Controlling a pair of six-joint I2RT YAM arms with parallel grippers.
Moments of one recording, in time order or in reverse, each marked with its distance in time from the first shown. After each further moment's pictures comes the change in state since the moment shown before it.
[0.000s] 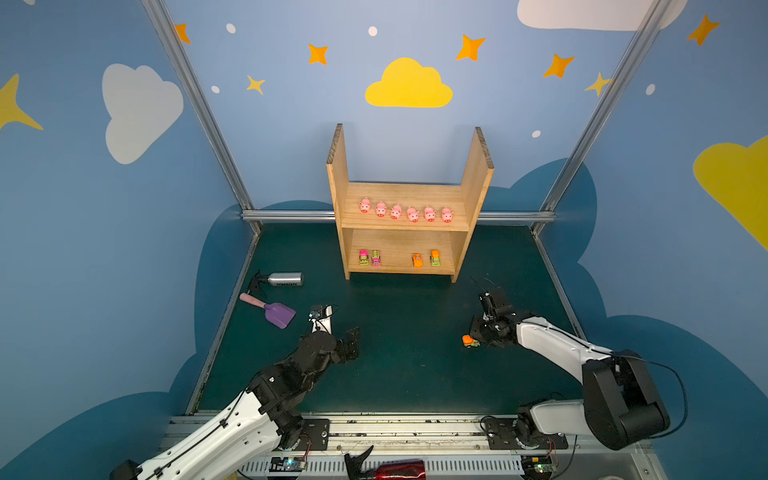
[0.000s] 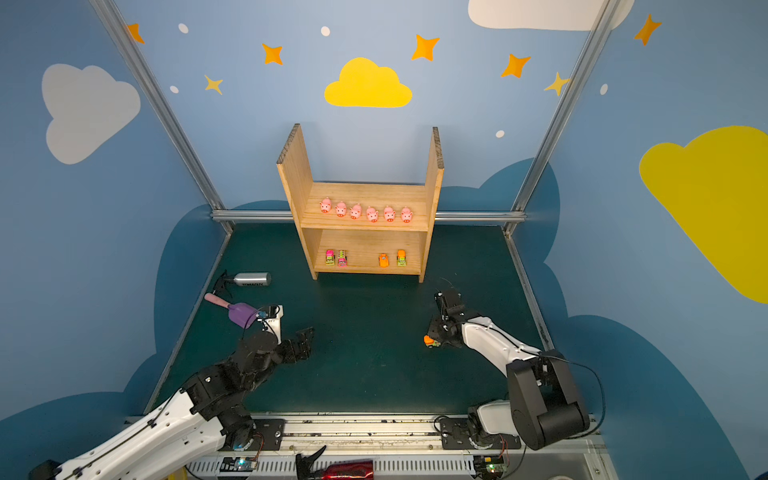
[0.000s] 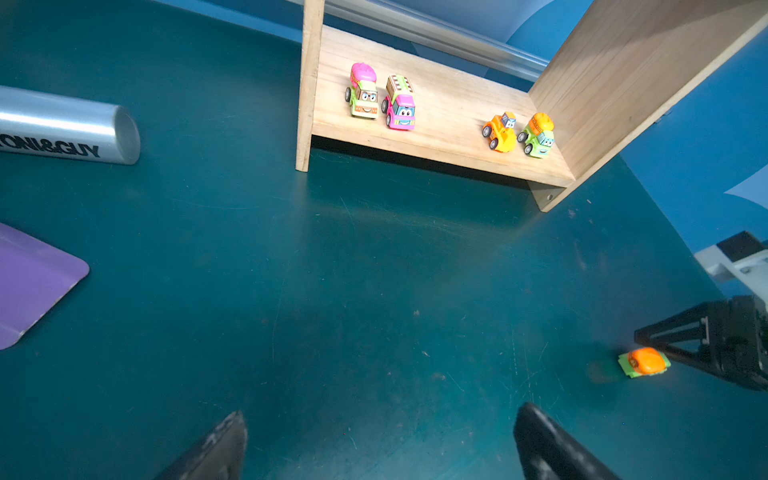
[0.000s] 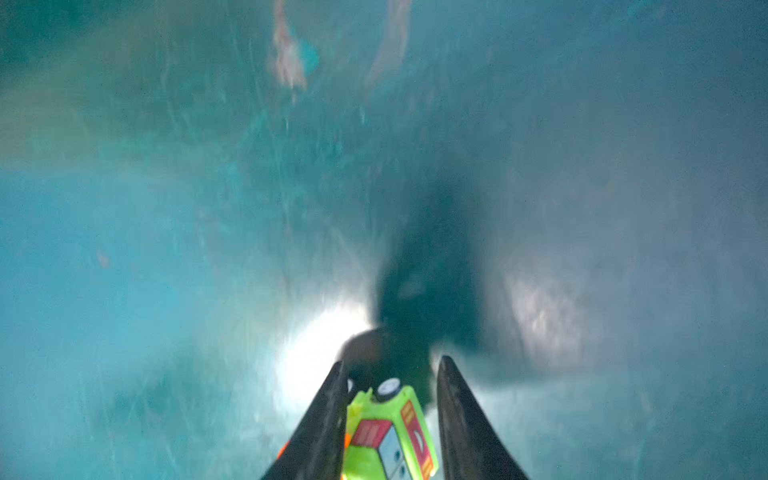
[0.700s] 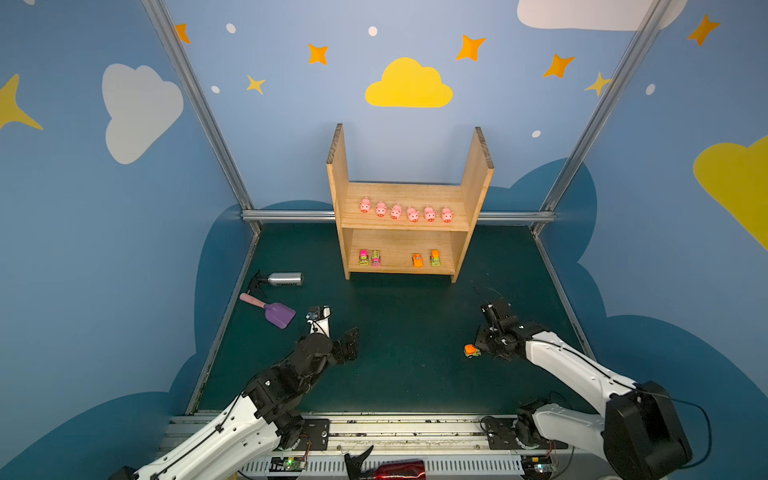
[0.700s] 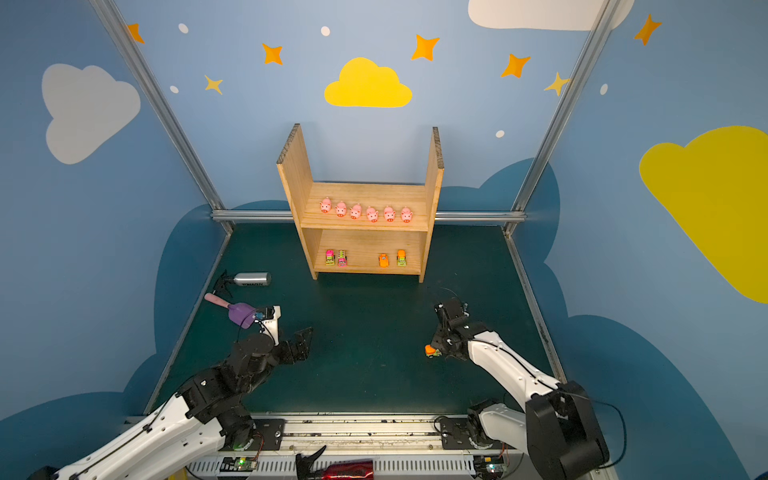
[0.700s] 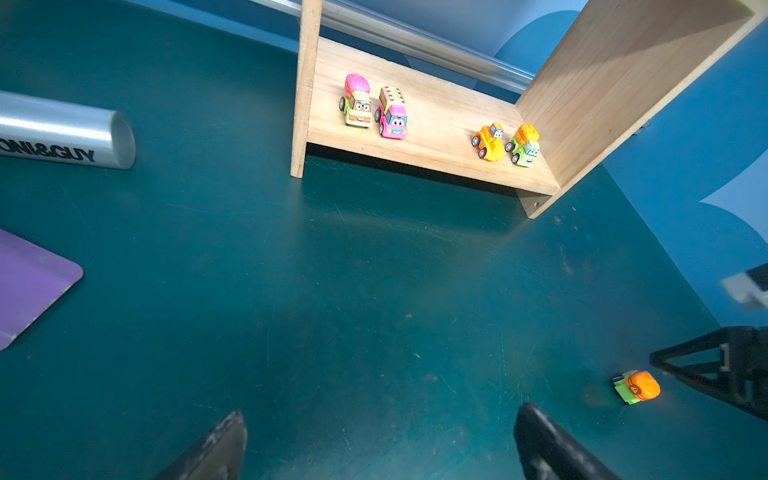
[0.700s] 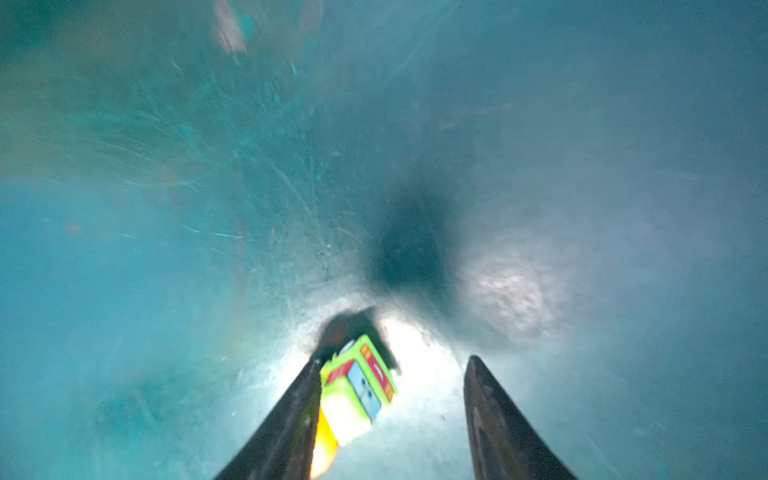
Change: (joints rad) left arm 0.000 -0.031 -0.003 -0.001 0.008 0.000; right arm 0.032 -0.229 -0.046 -0.163 0.117 0.109
